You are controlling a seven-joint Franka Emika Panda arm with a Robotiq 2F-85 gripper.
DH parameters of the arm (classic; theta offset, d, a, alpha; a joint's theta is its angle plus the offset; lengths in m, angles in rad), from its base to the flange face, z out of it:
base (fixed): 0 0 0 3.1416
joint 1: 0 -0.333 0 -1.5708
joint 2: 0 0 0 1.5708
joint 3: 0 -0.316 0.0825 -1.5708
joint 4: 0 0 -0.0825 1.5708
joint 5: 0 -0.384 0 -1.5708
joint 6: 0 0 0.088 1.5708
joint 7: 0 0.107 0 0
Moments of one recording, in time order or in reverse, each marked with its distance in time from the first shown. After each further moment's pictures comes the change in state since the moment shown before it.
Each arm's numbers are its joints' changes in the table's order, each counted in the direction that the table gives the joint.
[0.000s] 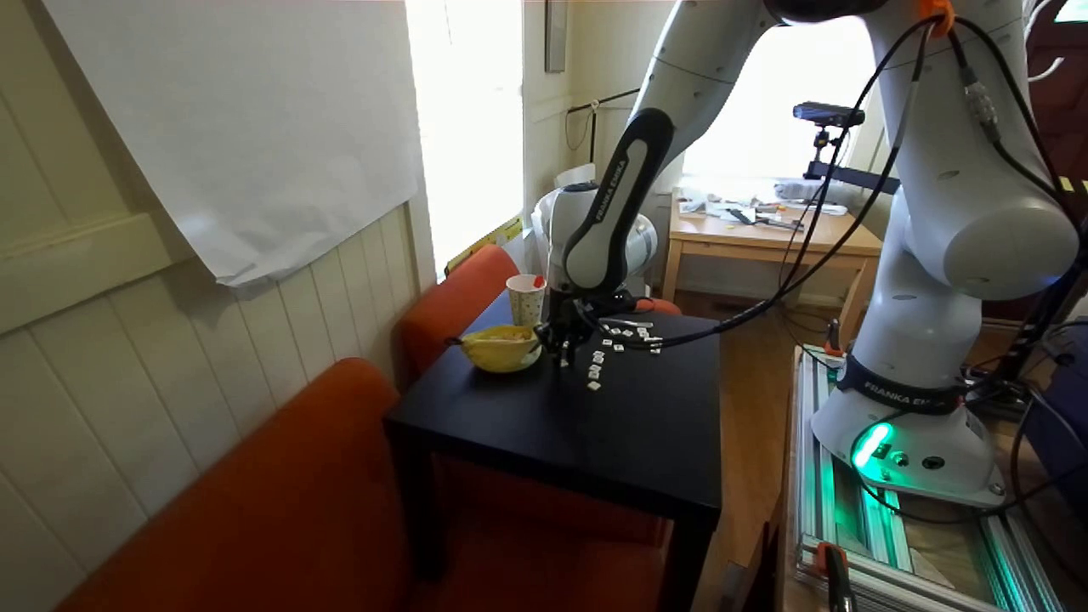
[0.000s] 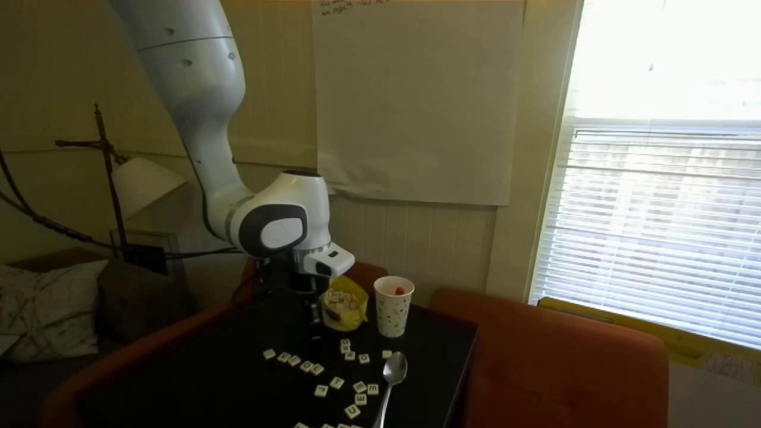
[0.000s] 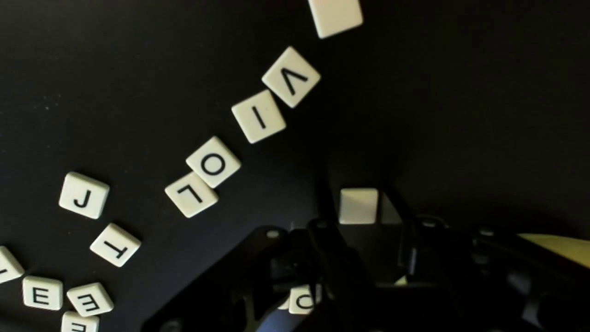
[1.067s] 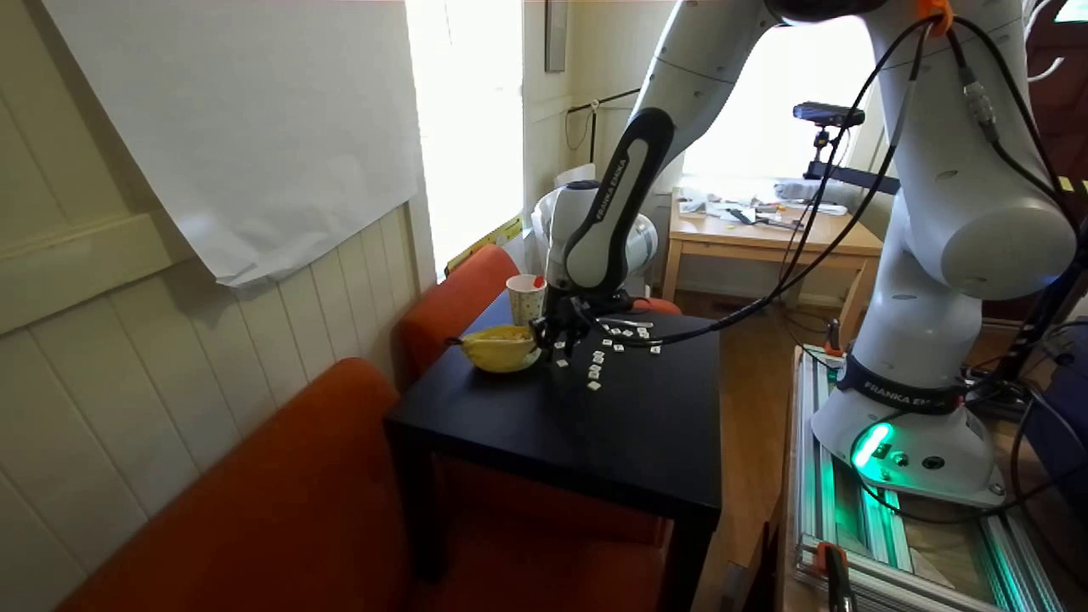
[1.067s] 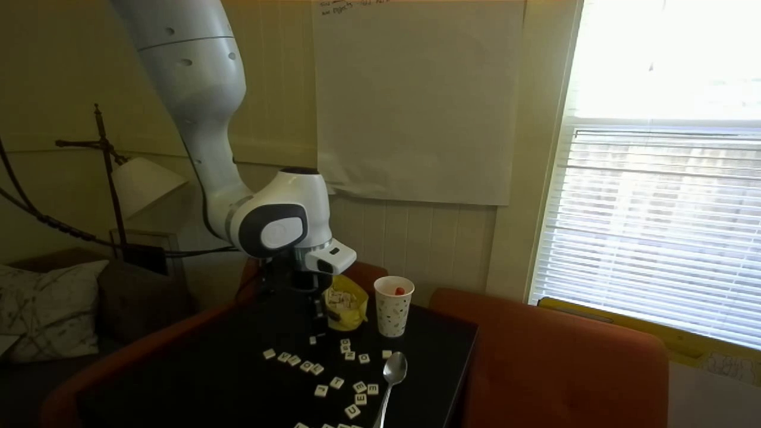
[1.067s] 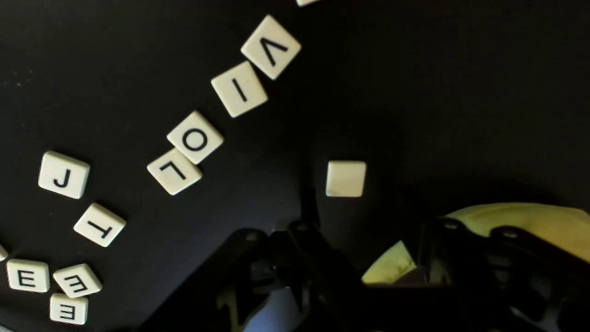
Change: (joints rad) arm 0.017 0.002 -0.015 -0.002 0.000 0.054 0.011
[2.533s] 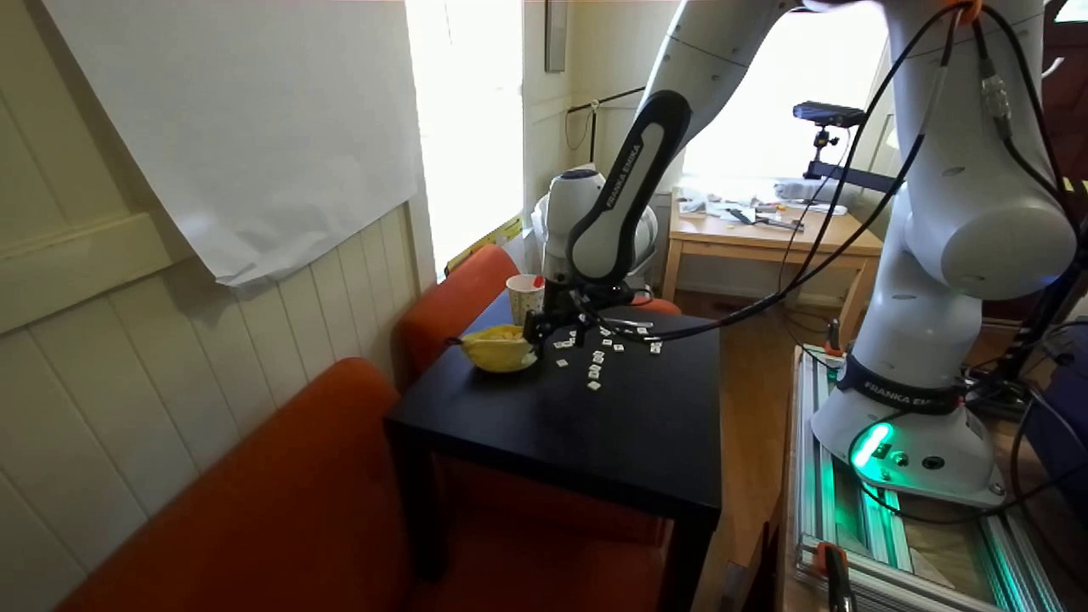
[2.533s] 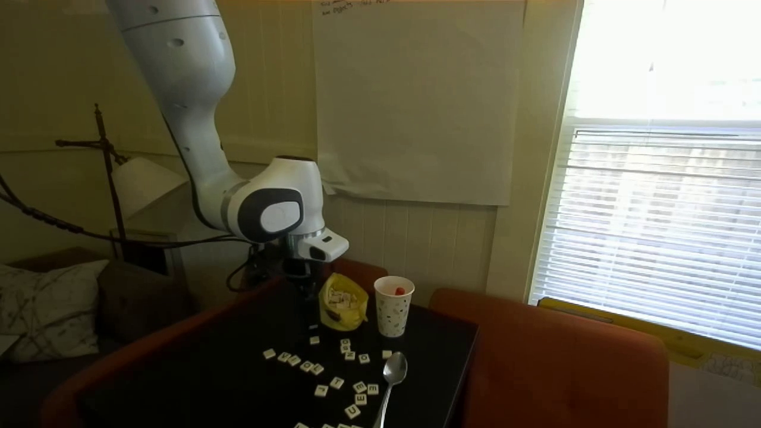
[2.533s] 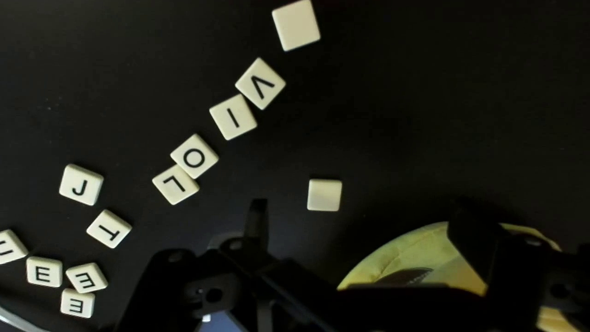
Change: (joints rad) arm 0.001 0.064 -0.021 -0.017 0.093 -0.082 0.087
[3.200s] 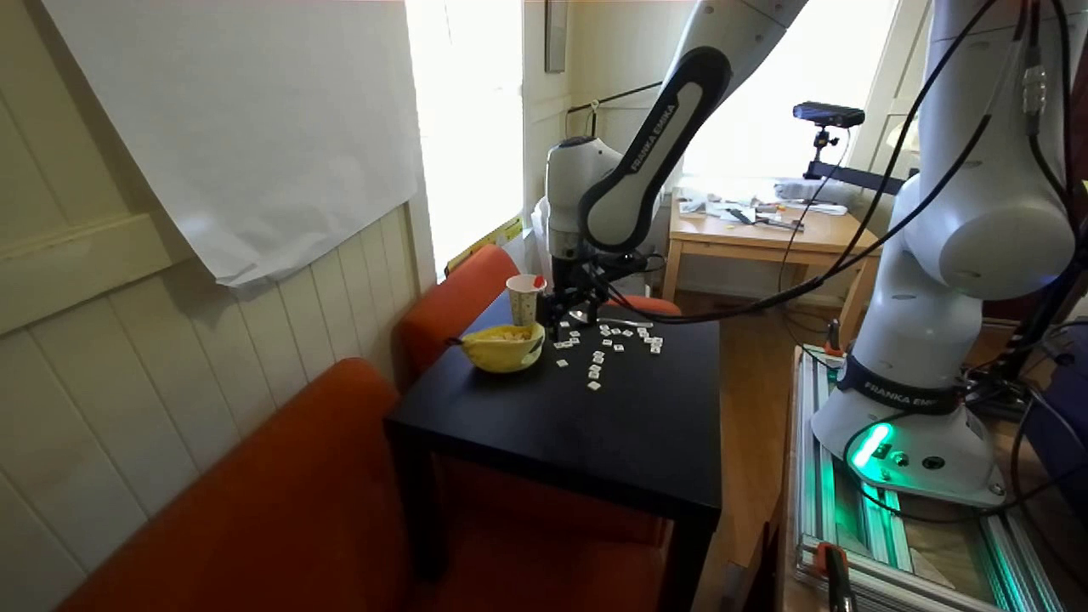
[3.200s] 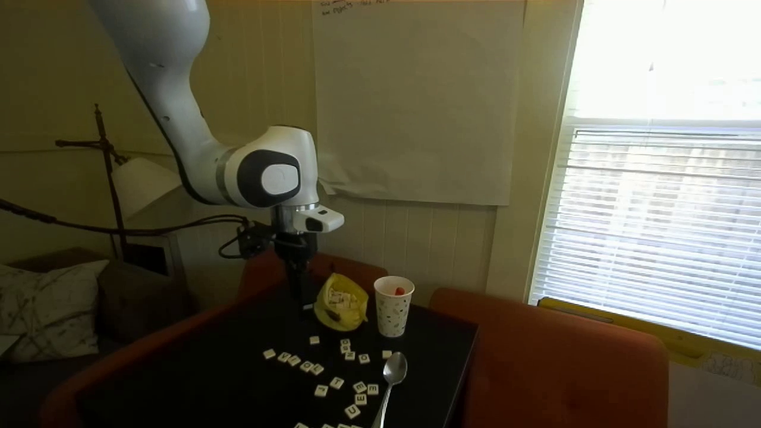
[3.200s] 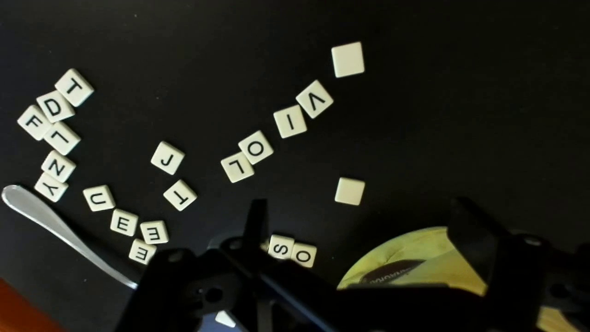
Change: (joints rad) arm 0.010 0.161 -0.006 -0.031 0.150 -0.214 0.019
